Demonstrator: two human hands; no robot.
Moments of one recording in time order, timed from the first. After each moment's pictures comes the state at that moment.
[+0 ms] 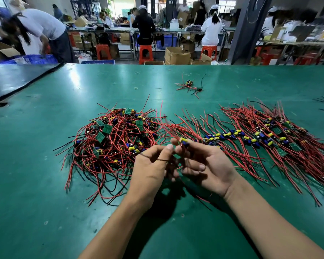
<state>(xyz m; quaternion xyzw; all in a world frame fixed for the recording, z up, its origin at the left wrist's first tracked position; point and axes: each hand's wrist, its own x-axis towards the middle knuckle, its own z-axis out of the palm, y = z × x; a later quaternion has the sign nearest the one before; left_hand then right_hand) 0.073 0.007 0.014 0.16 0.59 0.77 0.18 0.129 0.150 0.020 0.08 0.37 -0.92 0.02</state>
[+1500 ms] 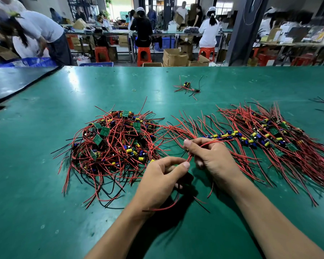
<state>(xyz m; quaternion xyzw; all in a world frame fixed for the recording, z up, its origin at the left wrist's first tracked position) 0.085 0.010 0.008 0.26 0.63 0.68 0.27 0.132 0.165 0.014 0.17 0.67 -0.69 -0.22</state>
